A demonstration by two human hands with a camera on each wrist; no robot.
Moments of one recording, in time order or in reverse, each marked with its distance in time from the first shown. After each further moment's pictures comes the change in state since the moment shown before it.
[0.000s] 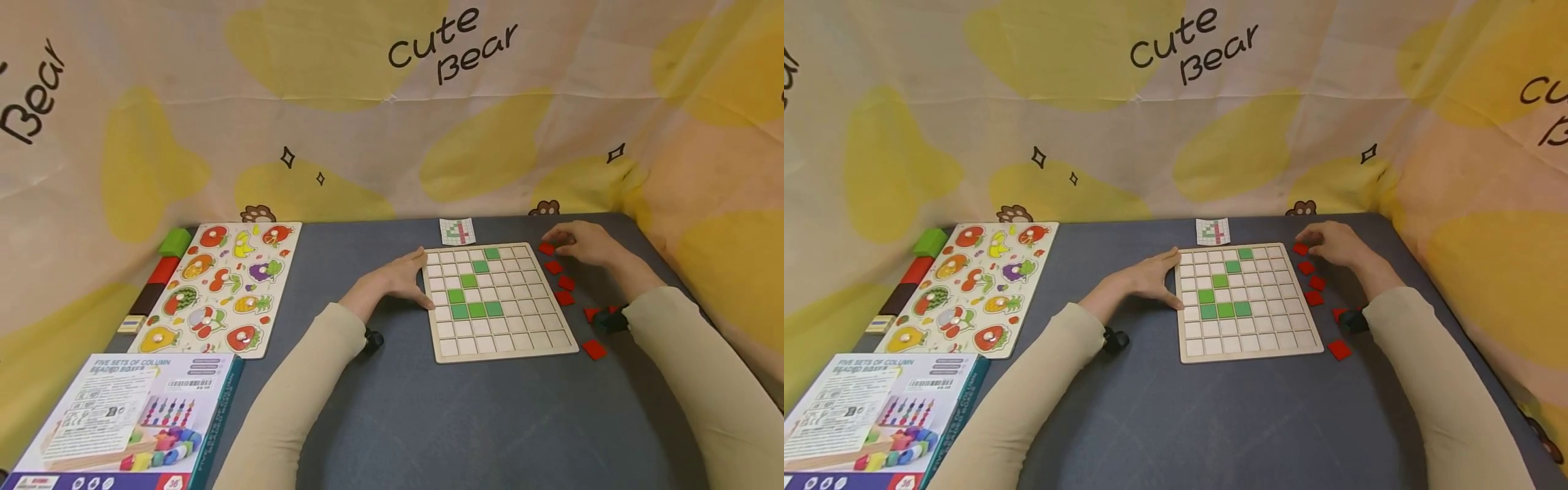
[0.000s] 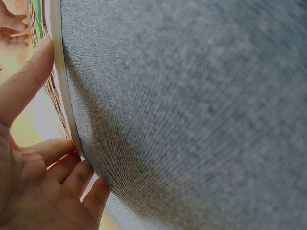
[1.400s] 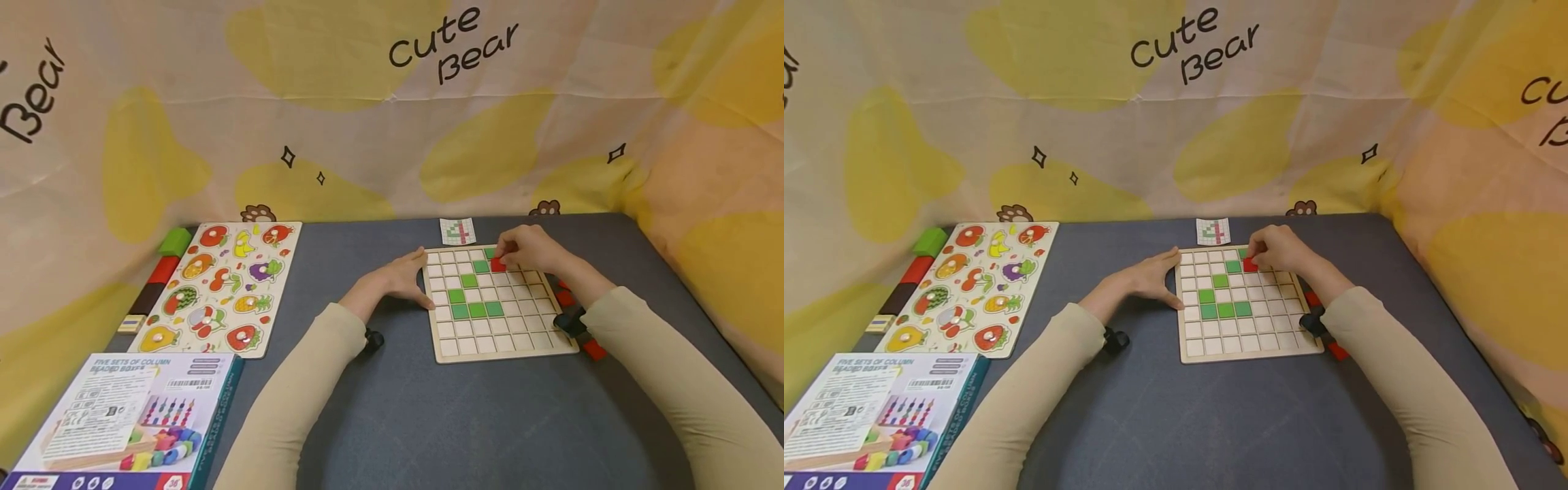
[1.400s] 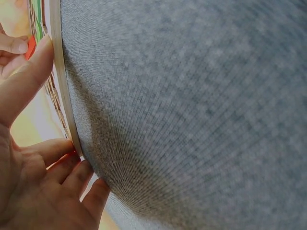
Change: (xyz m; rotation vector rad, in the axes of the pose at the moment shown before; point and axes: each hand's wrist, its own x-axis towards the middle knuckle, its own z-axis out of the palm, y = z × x) left_hand 0.000 -0.002 0.000 -0.006 -0.003 0.006; right_hand 0.025 -0.083 0.028 0.101 -0.006 -0.096
